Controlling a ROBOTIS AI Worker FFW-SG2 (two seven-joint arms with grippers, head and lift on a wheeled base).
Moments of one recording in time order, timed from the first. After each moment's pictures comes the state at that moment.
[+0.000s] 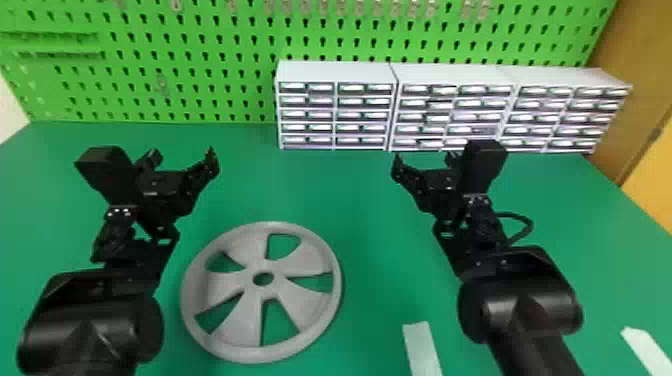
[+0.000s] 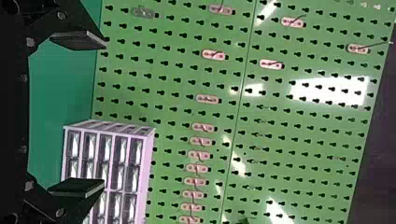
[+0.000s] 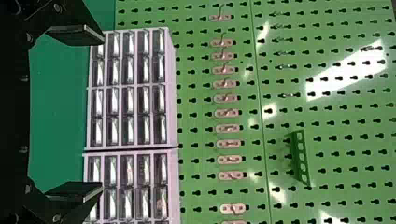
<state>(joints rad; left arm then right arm) -0.14 0.05 0.08 -1.54 0.19 -0.02 -0.17 -0.27 -0.04 0.13 -1.40 -0.15 0.02 0.02</state>
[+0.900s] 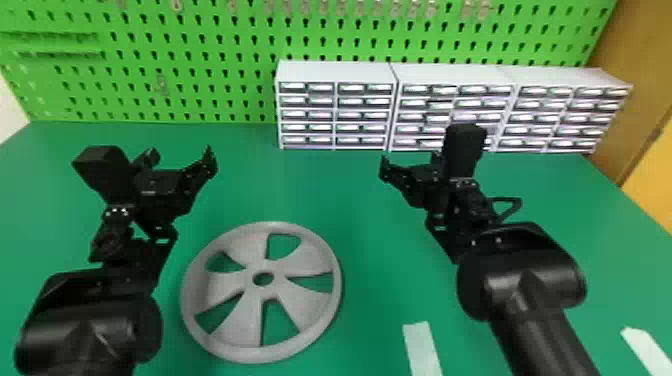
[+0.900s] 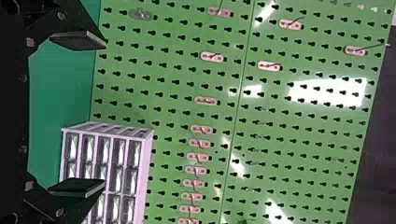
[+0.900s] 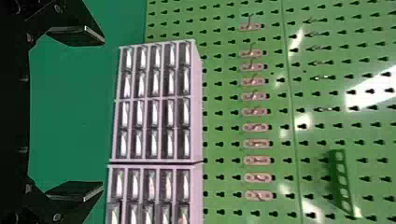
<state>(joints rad) -0.14 0.05 0.08 -1.54 0.18 -0.02 -0.16 -0.31 -0.05 0.17 -1.49 -0.16 0.31 0.02</state>
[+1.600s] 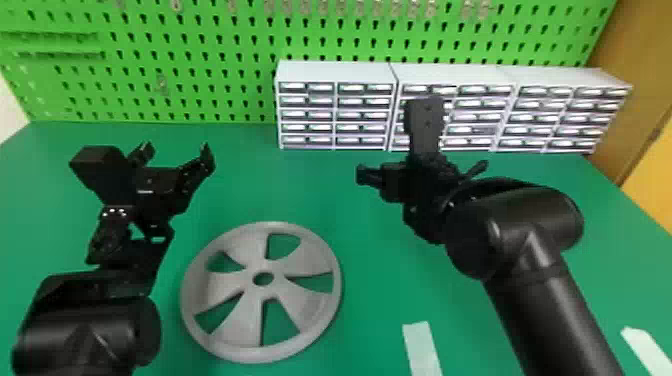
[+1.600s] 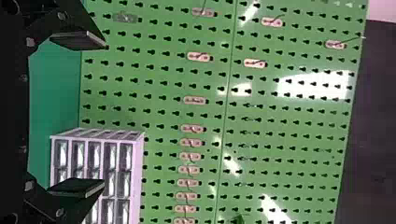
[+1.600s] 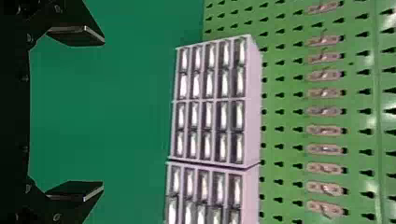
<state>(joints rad) -0.13 0.05 0.09 -1.55 0.13 -0.08 -0.16 -0.41 -0.07 0.29 -1.71 -0.39 0.93 -0.36</state>
